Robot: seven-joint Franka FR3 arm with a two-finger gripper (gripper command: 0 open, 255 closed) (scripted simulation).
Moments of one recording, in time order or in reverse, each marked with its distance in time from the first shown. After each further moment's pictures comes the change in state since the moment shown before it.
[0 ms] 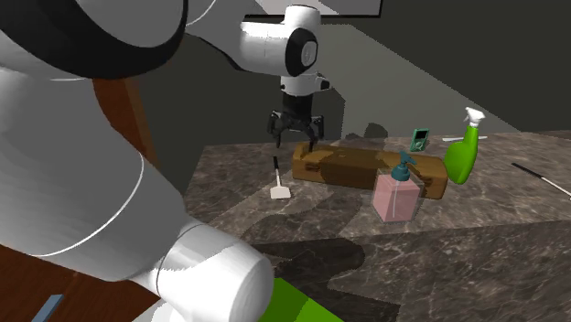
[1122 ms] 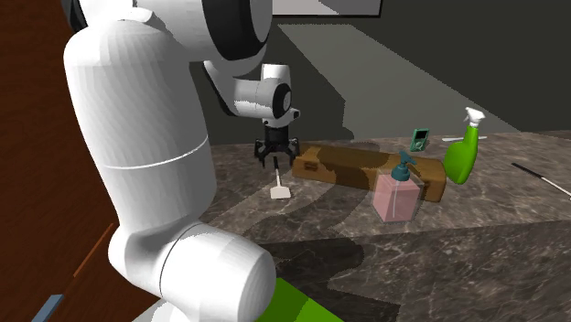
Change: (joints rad) arm 0.100 0.402 0.114 0.064 -0.057 0.378 -0.070
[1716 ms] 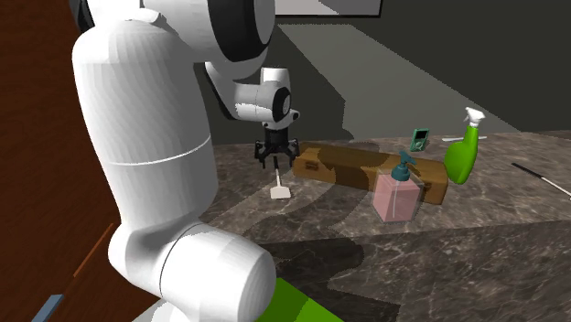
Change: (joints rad) arm 0.001 0.024 0.005 -0.003 -0.008 0.056 0.004
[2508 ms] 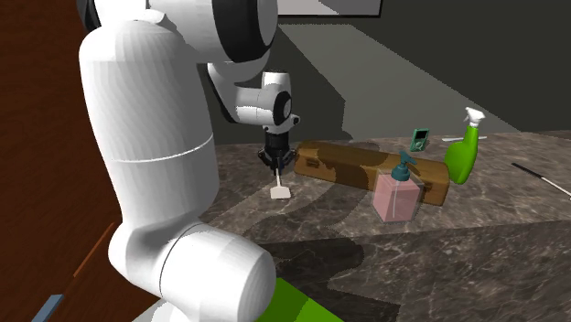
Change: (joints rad) arm -0.002 0.020 -0.001 -0.005 -0.002 -0.012 0.006
